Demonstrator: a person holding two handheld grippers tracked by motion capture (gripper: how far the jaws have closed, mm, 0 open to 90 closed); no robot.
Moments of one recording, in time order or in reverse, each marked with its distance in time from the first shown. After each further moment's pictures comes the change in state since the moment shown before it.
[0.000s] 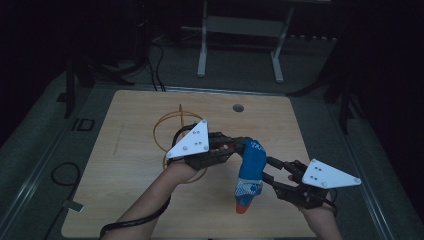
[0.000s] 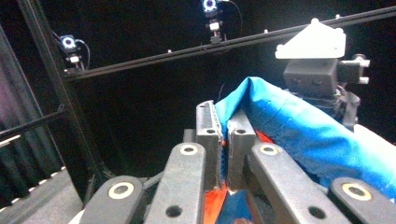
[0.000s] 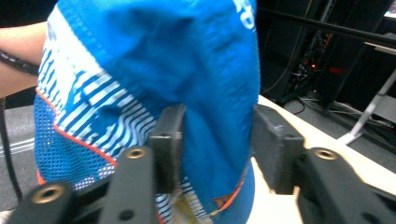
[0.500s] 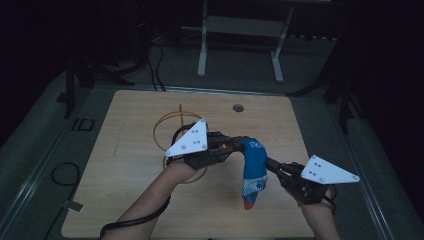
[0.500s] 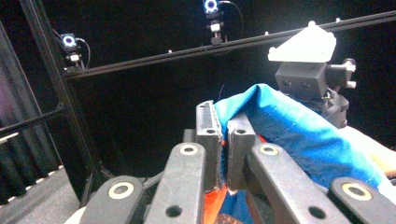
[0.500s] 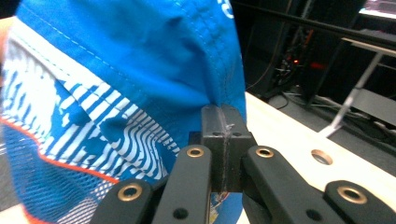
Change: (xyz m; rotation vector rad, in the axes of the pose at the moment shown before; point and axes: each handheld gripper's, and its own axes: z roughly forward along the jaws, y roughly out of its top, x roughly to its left) left arm 0.002 -0.002 -0.003 -0.002 0.010 -0.017; right arm -0.006 -0.001 0.003 0.013 -0.068 0.005
